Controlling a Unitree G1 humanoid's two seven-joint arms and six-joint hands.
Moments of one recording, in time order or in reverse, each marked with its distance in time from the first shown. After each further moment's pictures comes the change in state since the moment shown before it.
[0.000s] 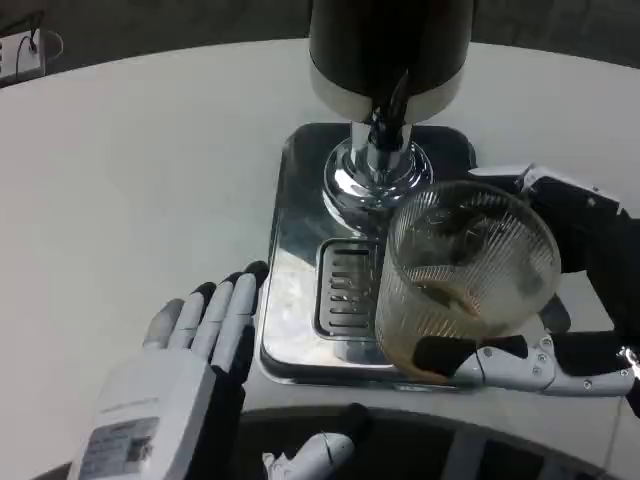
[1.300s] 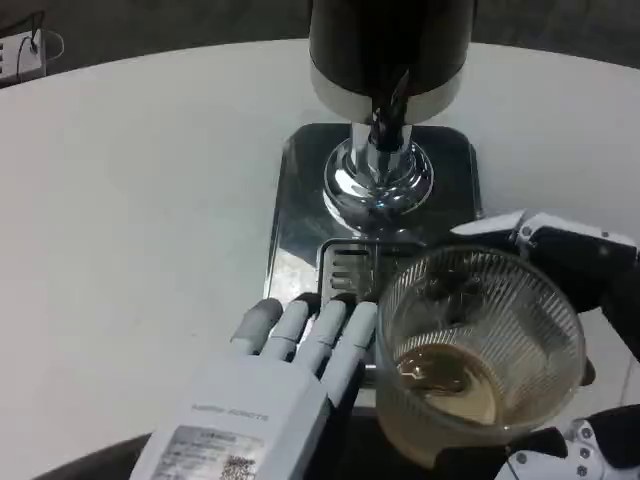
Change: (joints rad) left arm 0.085 -0.114 -0.081 -0.263 0.300 -0.202 -0.361; right arm 0.165 -0.103 -0.106 -0.165 0.145 -0.072 0.159
